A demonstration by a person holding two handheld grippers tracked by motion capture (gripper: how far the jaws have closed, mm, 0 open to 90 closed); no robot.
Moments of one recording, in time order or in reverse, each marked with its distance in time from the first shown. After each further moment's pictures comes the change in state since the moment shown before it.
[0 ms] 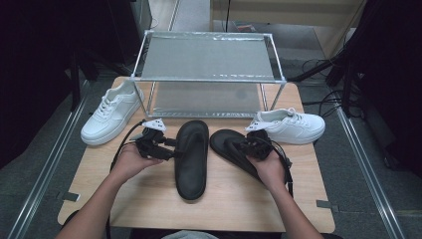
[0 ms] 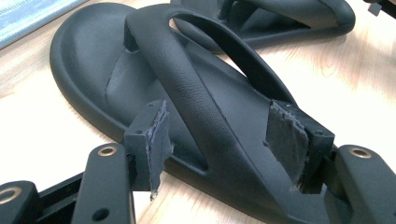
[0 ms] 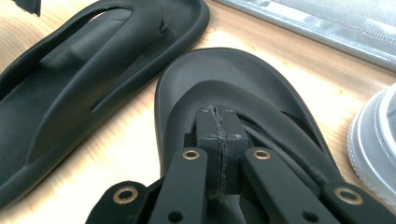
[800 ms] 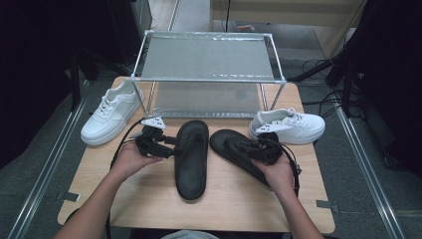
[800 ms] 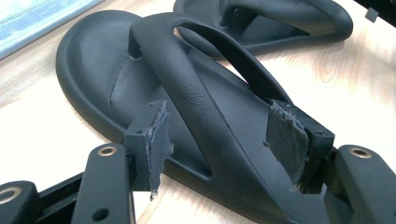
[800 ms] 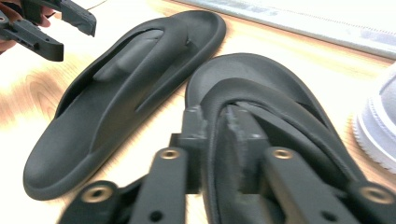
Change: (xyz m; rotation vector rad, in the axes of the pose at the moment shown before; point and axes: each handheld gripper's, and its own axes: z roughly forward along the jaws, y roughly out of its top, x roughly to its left) left arm 0.003 0.005 -0.001 -0.011 -0.009 -0.001; right arm 0.000 -0.008 -0.034 -0.058 0.094 0.089
